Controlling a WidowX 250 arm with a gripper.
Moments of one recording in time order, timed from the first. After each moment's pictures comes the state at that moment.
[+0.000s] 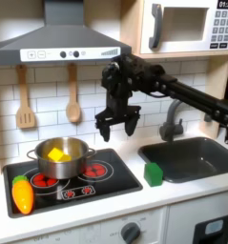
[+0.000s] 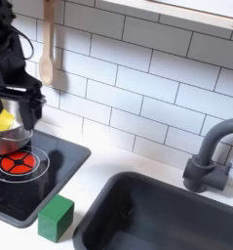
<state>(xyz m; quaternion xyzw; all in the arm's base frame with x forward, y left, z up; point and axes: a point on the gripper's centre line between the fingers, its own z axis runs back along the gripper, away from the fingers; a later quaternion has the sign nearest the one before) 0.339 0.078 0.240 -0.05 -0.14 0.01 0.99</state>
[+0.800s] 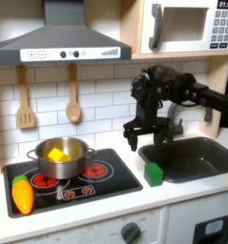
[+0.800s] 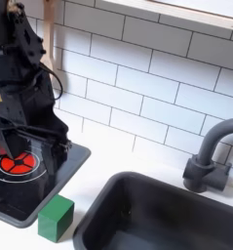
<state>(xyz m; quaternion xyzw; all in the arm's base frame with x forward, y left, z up) 0.304 0.029 0.223 -0.05 -0.13 -0.07 0.99</state>
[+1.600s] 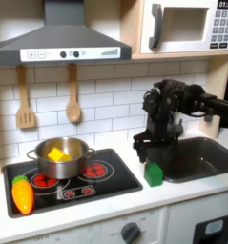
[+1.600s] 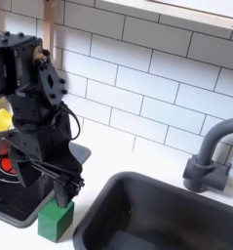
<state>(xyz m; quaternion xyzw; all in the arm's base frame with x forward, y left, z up) 0.297 0.008 0.192 -0.03 -0.12 -0.10 0.99</state>
